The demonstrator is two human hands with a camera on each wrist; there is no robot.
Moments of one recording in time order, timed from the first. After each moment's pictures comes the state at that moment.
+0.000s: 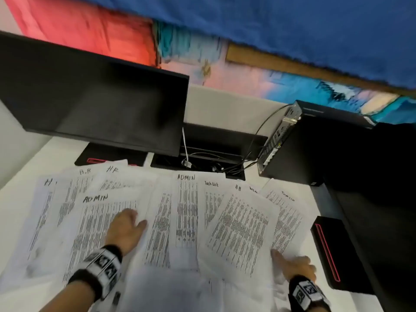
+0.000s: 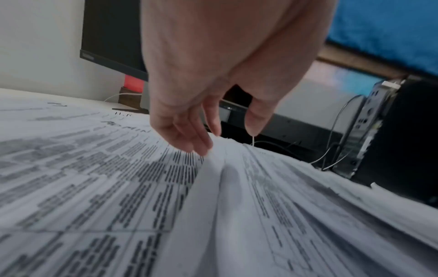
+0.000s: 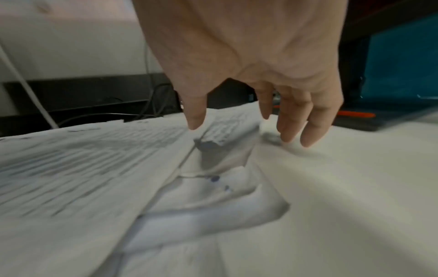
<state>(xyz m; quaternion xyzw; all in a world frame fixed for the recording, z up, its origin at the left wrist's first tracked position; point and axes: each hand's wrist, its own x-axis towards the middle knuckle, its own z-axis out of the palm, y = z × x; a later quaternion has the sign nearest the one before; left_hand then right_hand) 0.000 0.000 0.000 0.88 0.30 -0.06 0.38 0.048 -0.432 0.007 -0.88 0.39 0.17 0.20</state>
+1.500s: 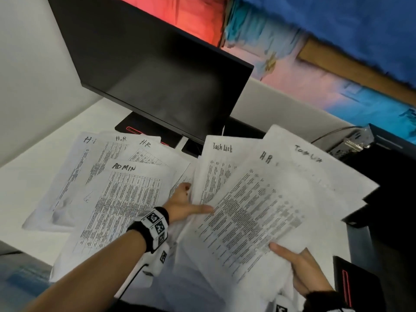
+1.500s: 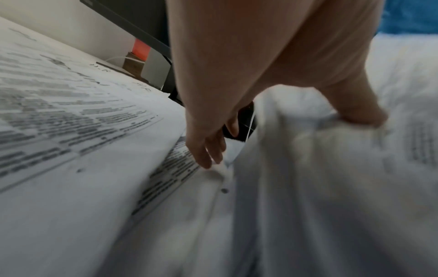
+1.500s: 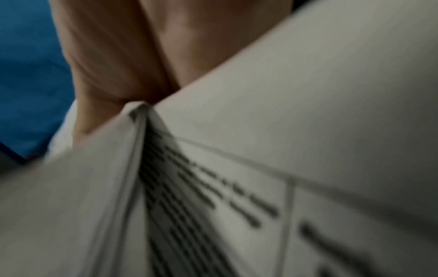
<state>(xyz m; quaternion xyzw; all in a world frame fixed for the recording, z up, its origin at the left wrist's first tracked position) 0.053 -0.058 0.035 0.68 0.25 -0.13 0.68 0.103 -0.379 0.075 -0.65 0.13 0.32 0.68</state>
